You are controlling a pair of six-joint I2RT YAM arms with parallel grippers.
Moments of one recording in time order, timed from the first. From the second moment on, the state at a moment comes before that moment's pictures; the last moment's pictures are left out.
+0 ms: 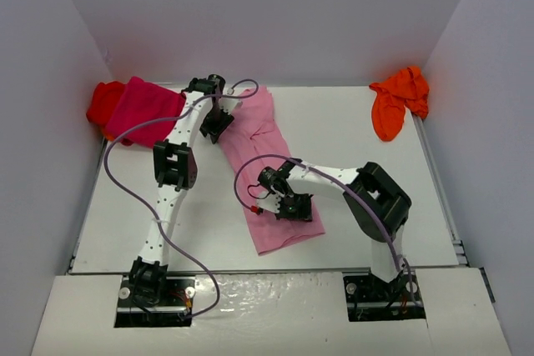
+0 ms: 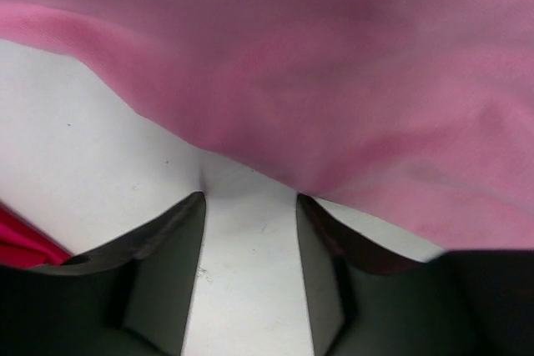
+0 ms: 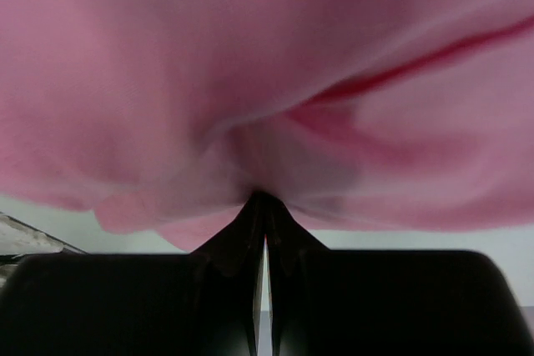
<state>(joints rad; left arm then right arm) -0.24 2.74 2.77 -1.39 0.03 0.42 0.87 1.89 1.19 -0.99 0.08 -0.58</state>
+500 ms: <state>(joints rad) -0.21 2.69 2.66 -1.33 0.05 0.41 1.10 2.06 1.31 -1.19 0.07 -0.59</state>
